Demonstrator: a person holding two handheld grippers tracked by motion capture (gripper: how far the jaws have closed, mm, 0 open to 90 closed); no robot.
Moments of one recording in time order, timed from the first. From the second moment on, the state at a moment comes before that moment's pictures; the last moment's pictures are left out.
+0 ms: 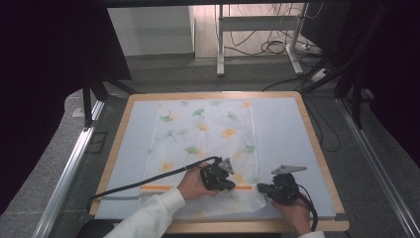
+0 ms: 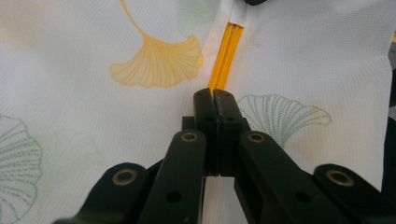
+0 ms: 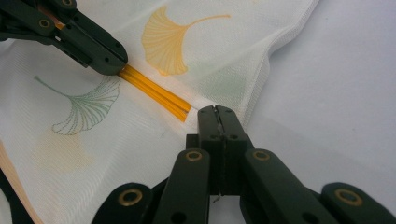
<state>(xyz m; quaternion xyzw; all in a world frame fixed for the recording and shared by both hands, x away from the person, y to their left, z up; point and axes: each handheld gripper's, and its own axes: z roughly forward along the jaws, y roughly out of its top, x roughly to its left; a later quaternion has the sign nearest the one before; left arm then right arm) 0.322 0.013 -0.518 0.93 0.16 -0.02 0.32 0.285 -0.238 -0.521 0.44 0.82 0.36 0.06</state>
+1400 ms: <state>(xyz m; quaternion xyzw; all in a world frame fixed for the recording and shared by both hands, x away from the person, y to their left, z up) 0.319 0.017 -0.519 0.93 0.16 -0.01 0.32 0.291 -0.234 -0.522 0.44 0.82 0.36 0.04</state>
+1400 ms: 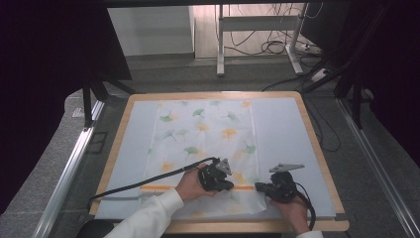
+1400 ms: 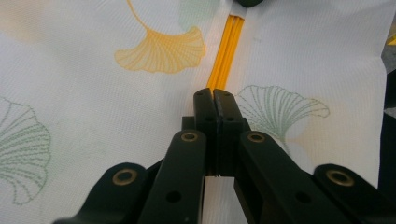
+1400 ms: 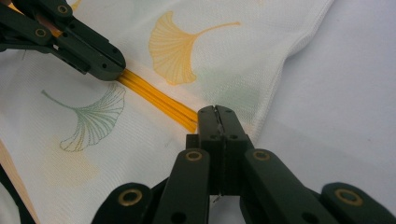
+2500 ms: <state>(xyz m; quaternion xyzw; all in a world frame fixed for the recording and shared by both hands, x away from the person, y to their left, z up) 0.315 0.053 -0.520 0.93 0.18 -0.01 0.32 0.290 -0.235 -0.523 0.44 0.82 0.36 0.04</state>
